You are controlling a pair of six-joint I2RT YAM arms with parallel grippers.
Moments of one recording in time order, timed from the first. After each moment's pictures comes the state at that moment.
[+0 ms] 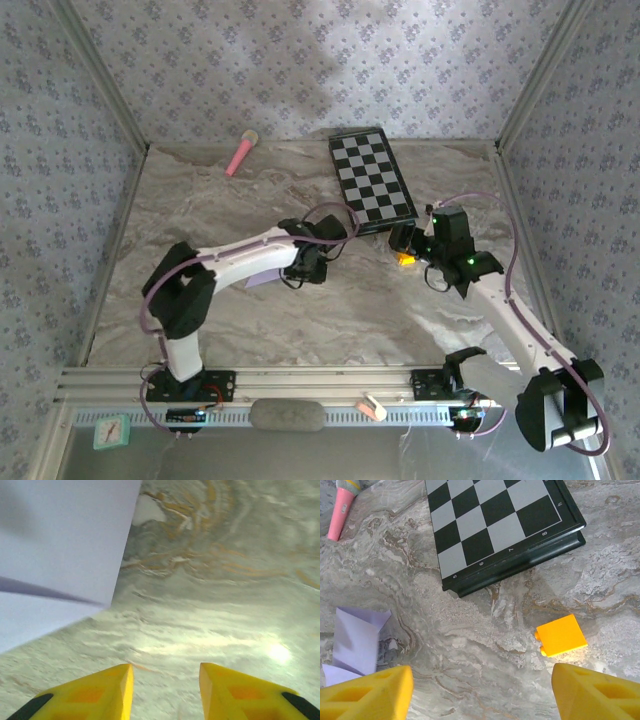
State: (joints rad) left arm -0.91 1.79 1.33 -0.91 -0.16 -0.76; right arm 0.27 1.04 0.75 -0.42 -0.12 0.53
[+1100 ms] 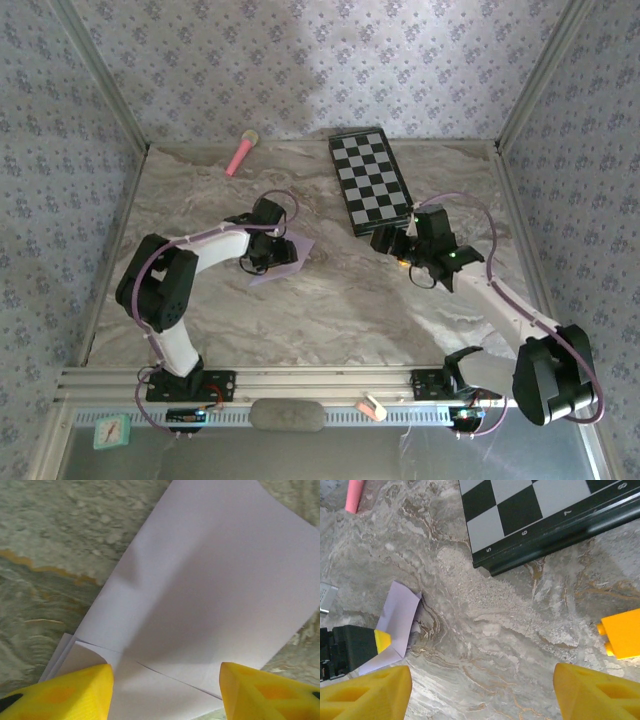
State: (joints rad) left arm -0.53 1.76 1.04 -0.49 0.15 -0.68; right arm 0.36 1.18 0.74 -0.31 -0.20 0.61
